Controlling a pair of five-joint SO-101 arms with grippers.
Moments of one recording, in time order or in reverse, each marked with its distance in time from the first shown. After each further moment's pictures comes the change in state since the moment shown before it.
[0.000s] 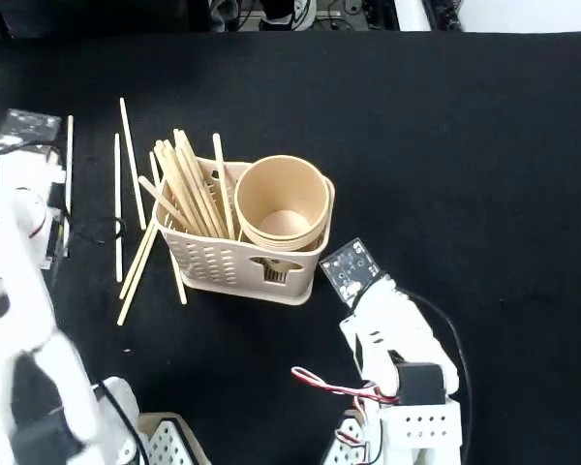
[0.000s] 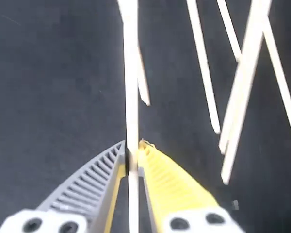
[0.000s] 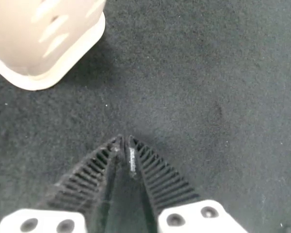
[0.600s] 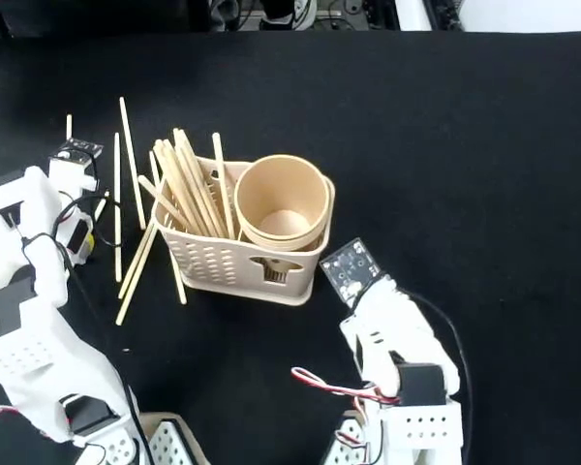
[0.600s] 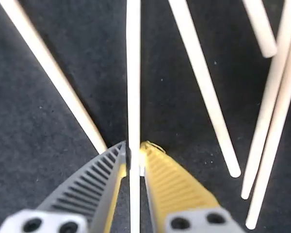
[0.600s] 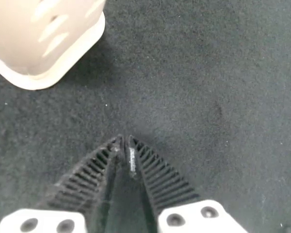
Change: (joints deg) left arm 0.4 50.3 -13.7 -11.0 -9.8; right arm 0.0 0.0 0.0 0.0 0.0
